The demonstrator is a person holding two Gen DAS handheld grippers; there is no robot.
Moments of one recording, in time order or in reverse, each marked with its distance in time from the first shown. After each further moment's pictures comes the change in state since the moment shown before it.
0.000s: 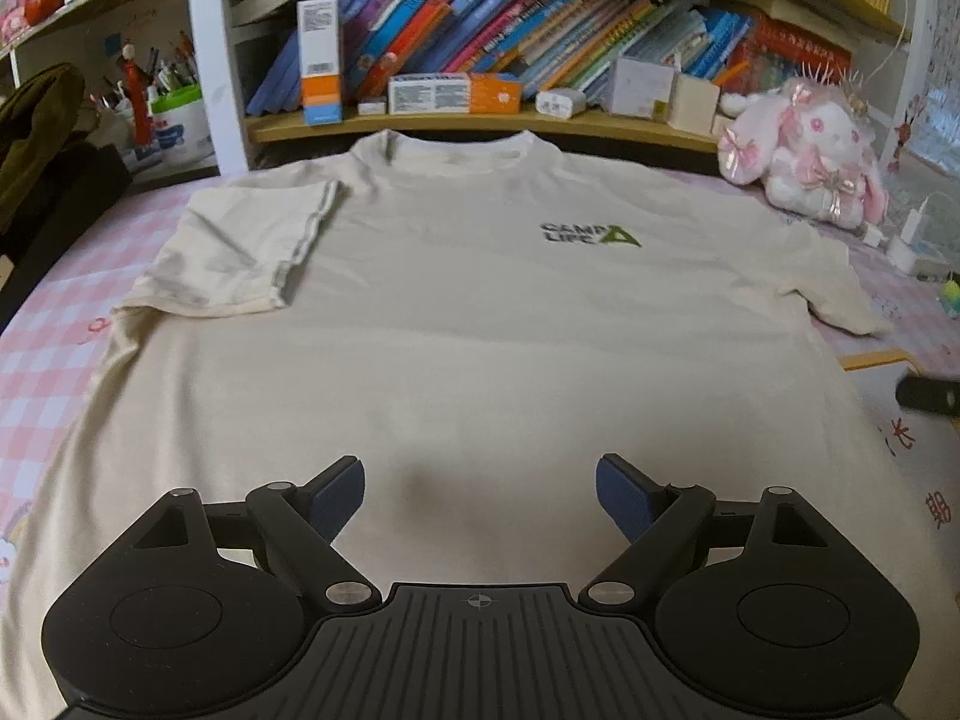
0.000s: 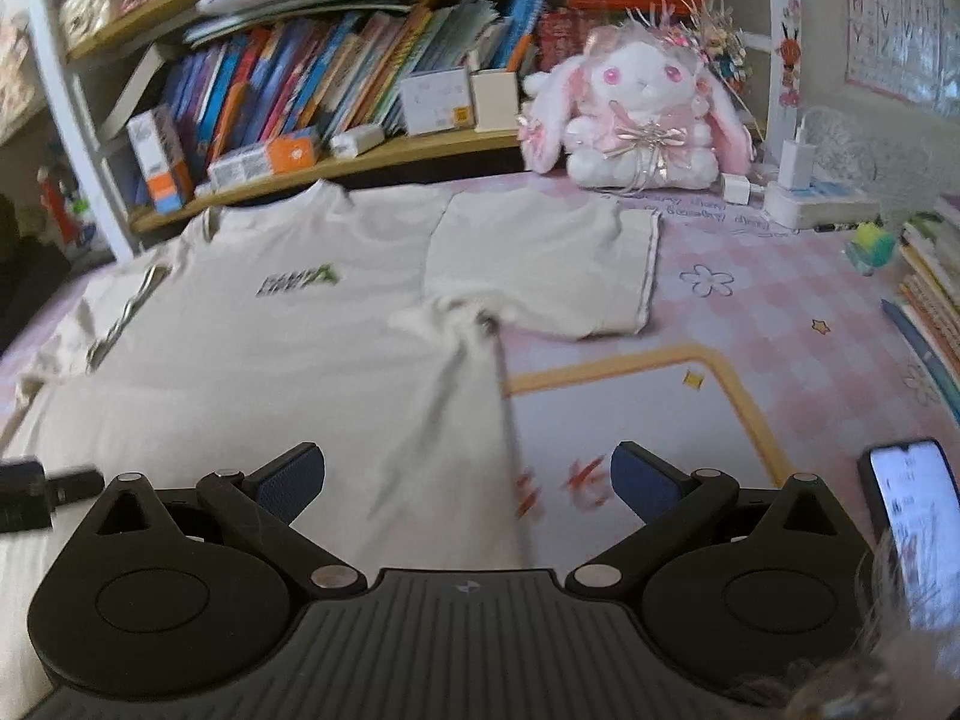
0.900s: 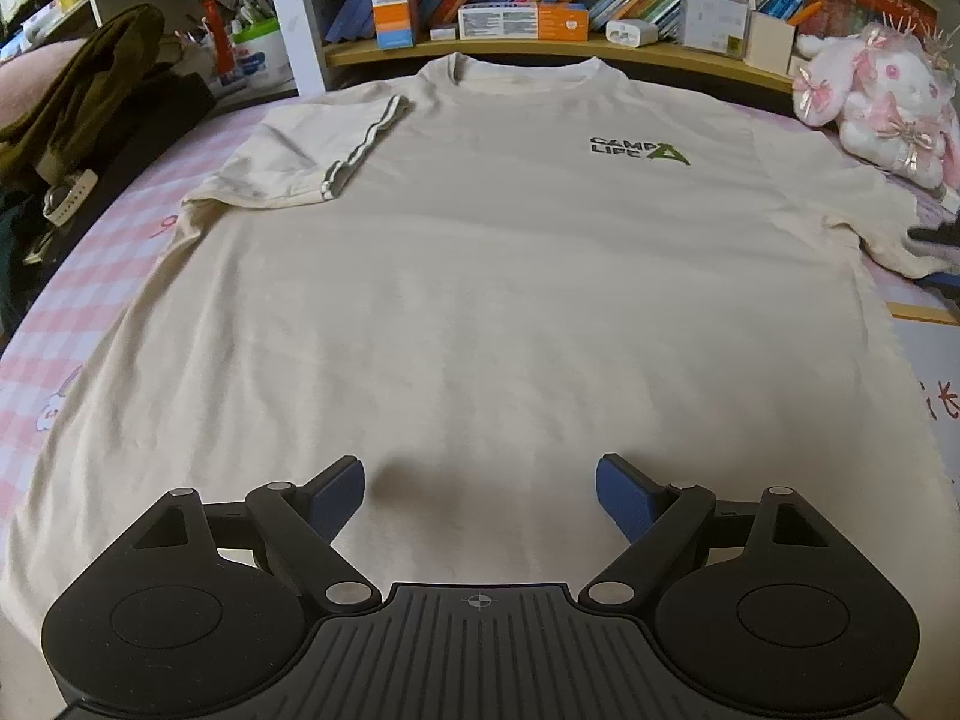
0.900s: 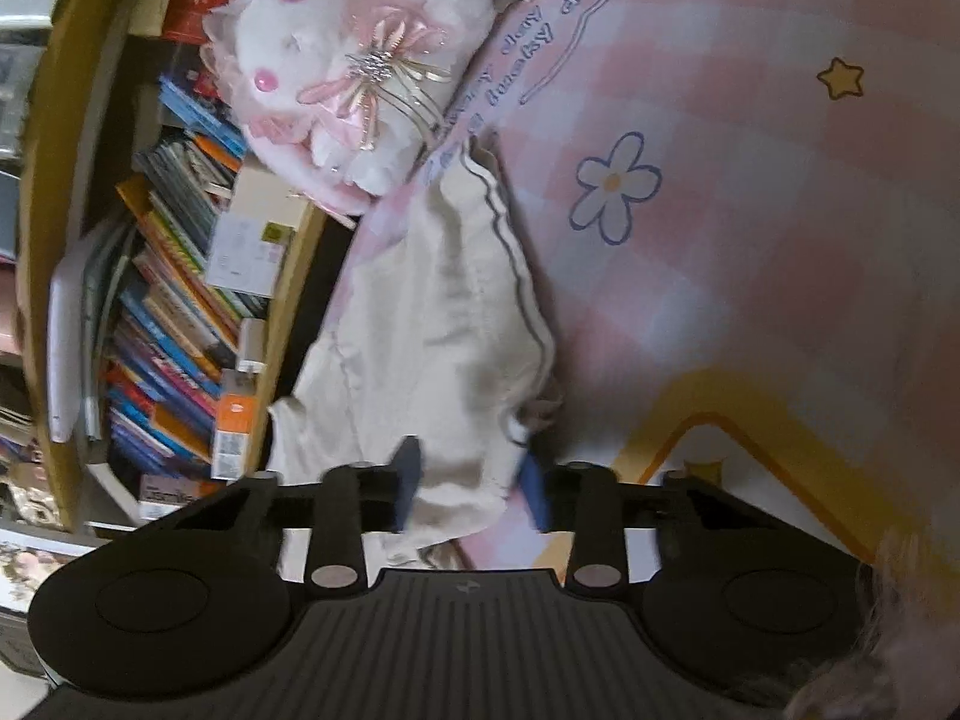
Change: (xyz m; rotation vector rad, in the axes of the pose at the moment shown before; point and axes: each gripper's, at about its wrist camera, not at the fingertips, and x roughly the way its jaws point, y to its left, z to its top) left arm -0.010 -0.033 -0.025 -0.099 0.122 0.203; right arm 0.112 -0.143 0.053 0.913 0.135 0.281
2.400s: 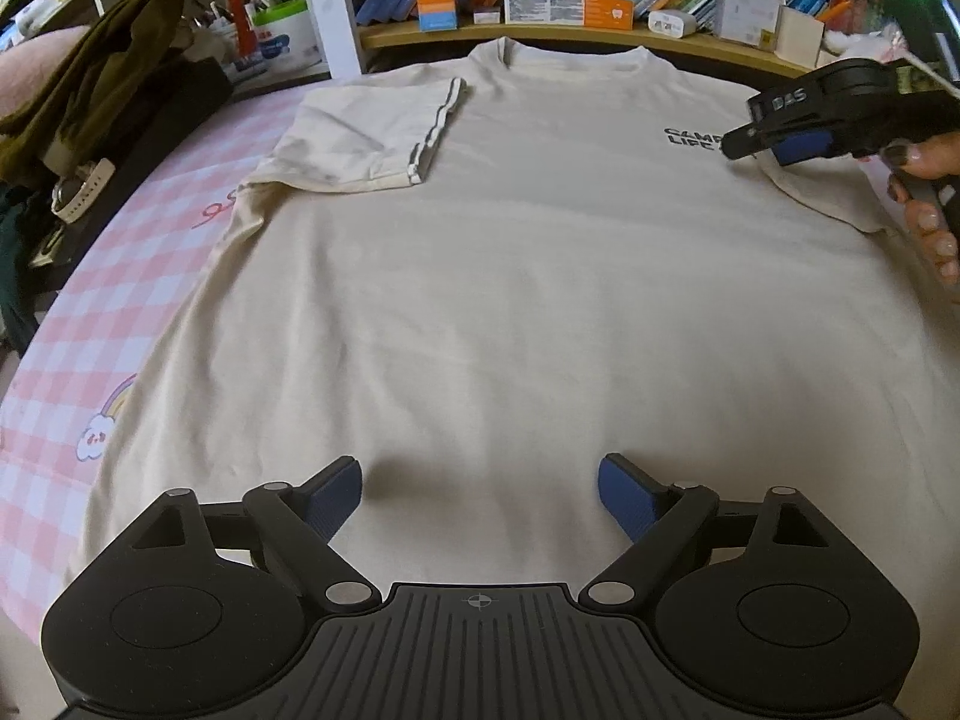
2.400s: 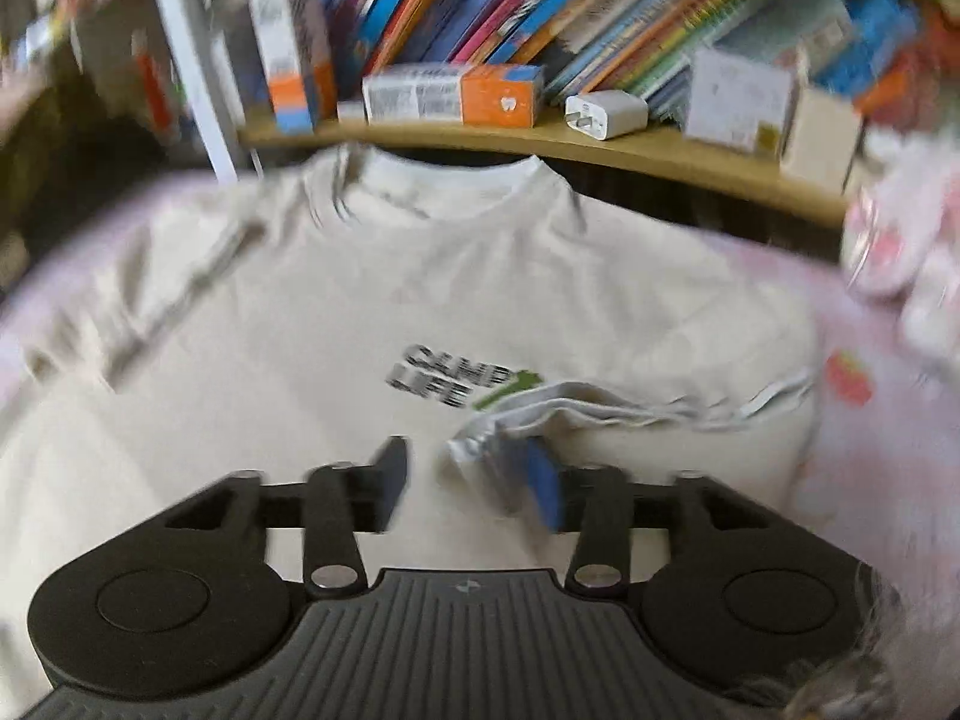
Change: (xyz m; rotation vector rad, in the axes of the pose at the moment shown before) left arm 0.011 0.069 0.004 0.039 0.032 -0.015; right arm 0.131 0.170 -0.155 -1.197 0.156 -0.141
